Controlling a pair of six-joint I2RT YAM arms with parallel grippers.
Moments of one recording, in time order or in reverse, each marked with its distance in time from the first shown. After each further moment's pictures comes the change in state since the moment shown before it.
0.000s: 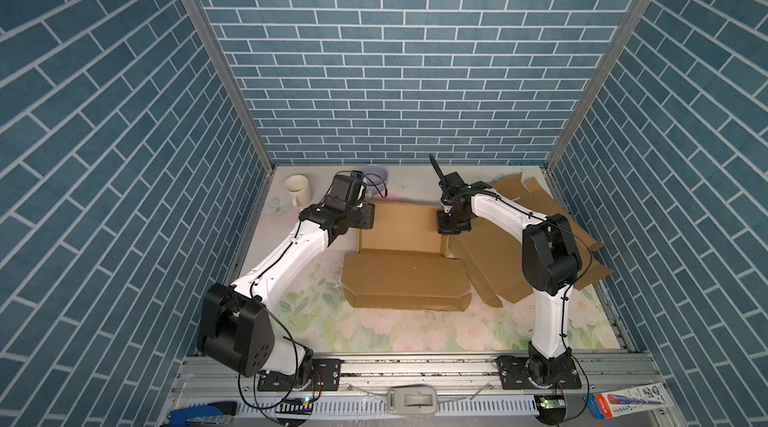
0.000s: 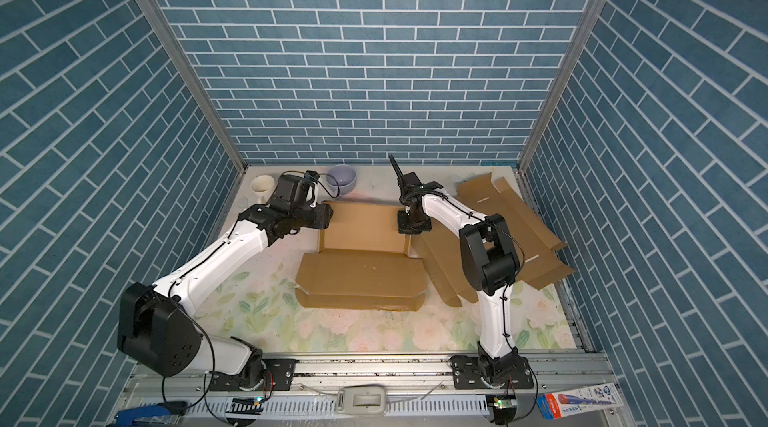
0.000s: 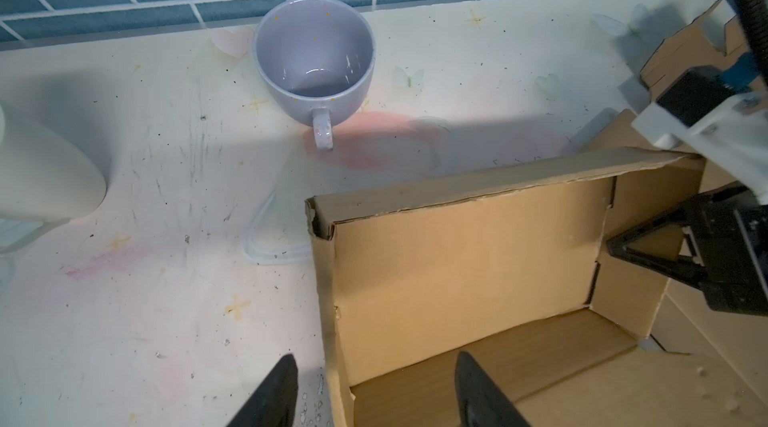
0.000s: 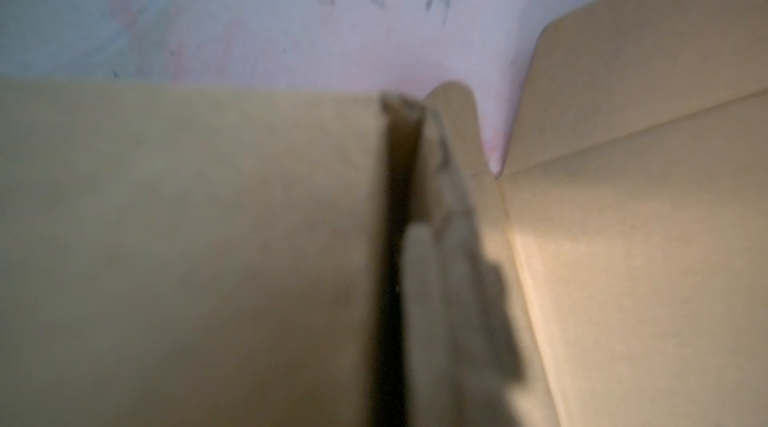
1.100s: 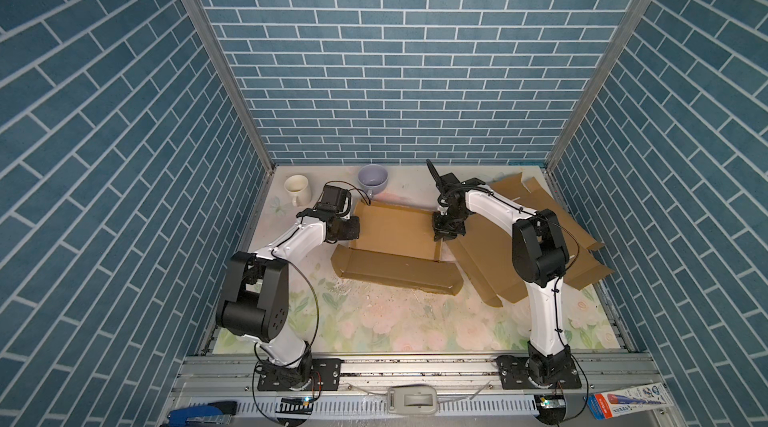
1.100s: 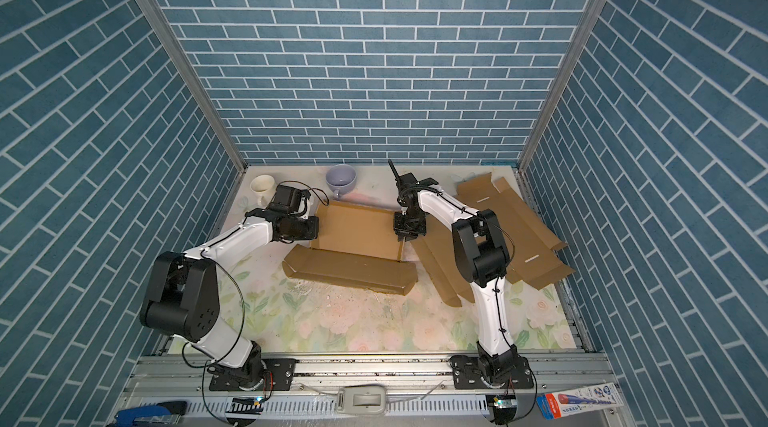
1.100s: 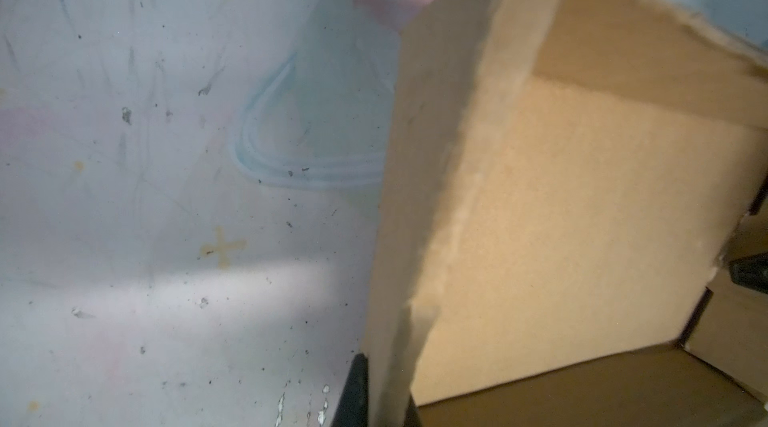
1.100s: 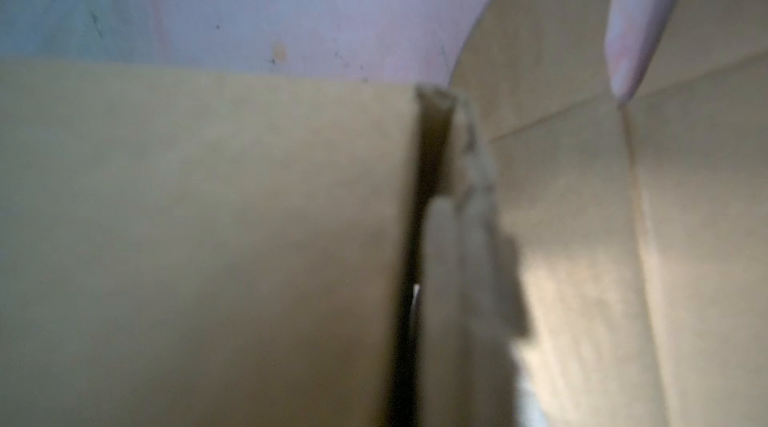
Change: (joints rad) left arm 0.144 0.203 -0.106 0.056 0.146 -0.026; right arm -0.004 0.094 0.096 -0.113 -0.166 0.068
